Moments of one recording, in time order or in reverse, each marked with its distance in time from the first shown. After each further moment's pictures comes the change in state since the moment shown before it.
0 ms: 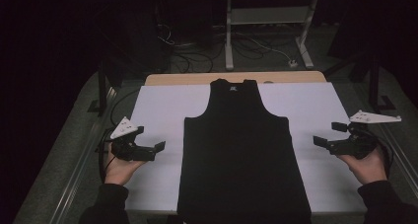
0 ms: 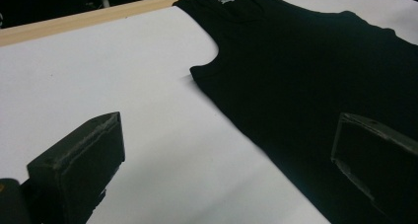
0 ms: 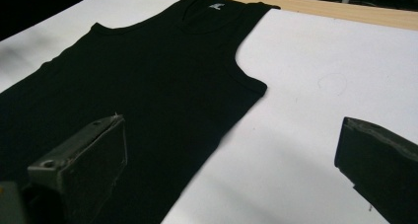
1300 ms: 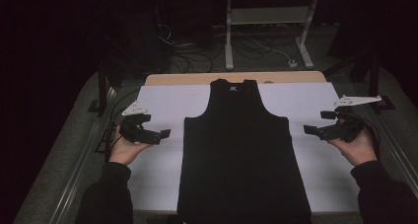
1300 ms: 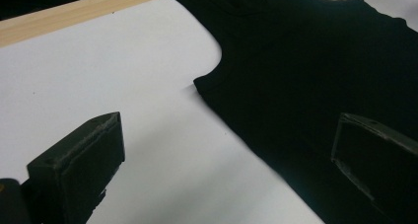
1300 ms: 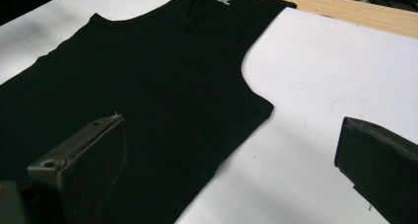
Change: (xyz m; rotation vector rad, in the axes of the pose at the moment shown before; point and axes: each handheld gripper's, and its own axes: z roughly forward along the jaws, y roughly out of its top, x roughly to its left) left arm 0.021 0.038 0.034 0.104 -0.048 0.025; right arm -0.009 0.037 0.032 0.087 0.044 -0.046
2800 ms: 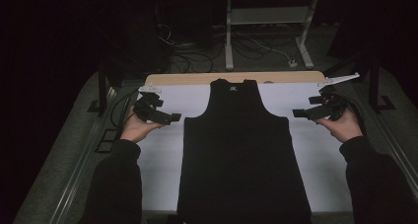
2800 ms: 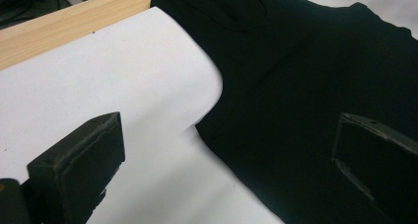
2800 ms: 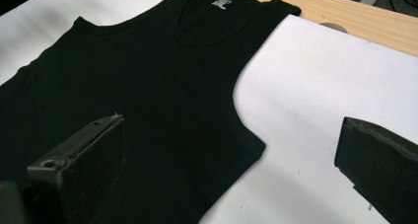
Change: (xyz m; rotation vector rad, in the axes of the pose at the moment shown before) left arm 0.020 0.049 0.042 0.084 -0.067 0.030; right arm -0.018 0.049 0.039 0.090 0.018 0.000
